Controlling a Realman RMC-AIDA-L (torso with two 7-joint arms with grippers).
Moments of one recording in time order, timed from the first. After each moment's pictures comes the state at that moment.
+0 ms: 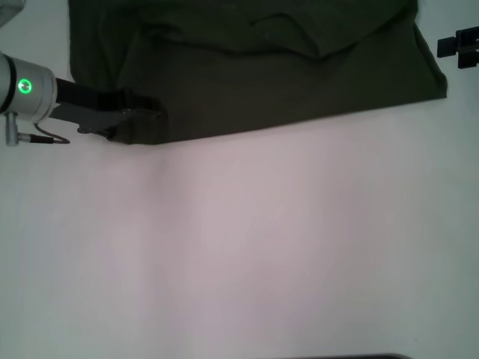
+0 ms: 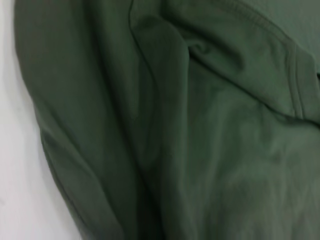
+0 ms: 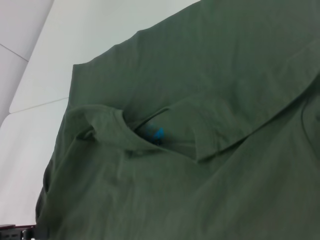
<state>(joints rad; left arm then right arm) -0.78 -2.03 -2.31 -0.59 -0.69 1.21 -2.67 0.65 1.81 -0.60 -0.76 -2.34 -1.56 2.45</state>
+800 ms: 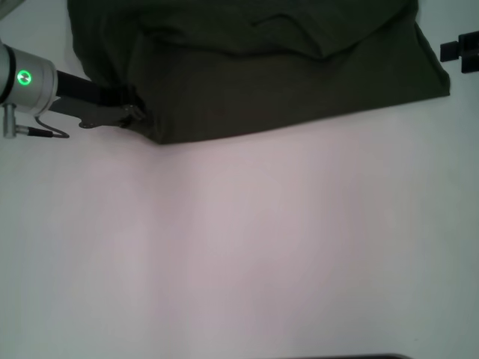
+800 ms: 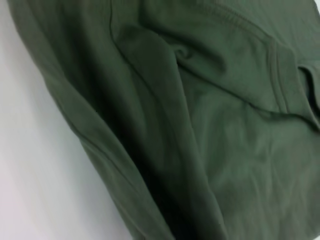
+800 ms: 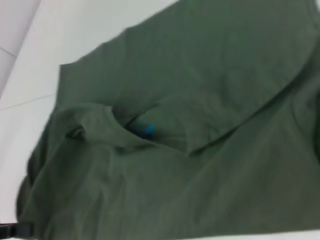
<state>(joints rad) -0.80 -2.02 -2.30 -0.61 -0.70 1.26 -2.67 0.64 1.81 -0.60 -0.76 -2.36 -1.57 2.47</state>
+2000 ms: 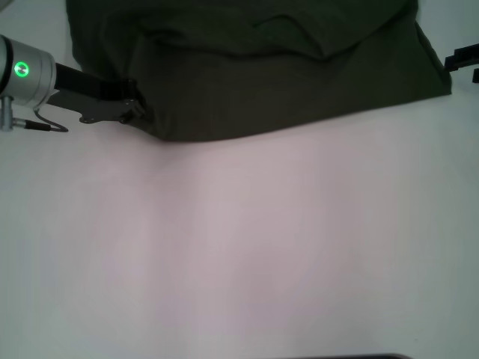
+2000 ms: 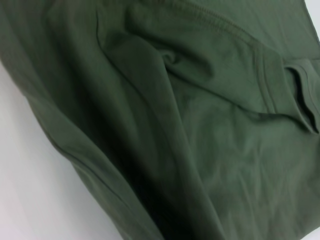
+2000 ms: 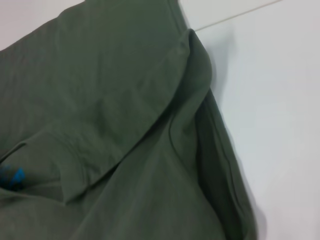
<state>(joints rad) -0.81 -2.01 -2.31 -0.61 -0.70 1.29 -2.68 0.70 1.86 -0.63 -0.63 -2.56 -1.17 2.58</state>
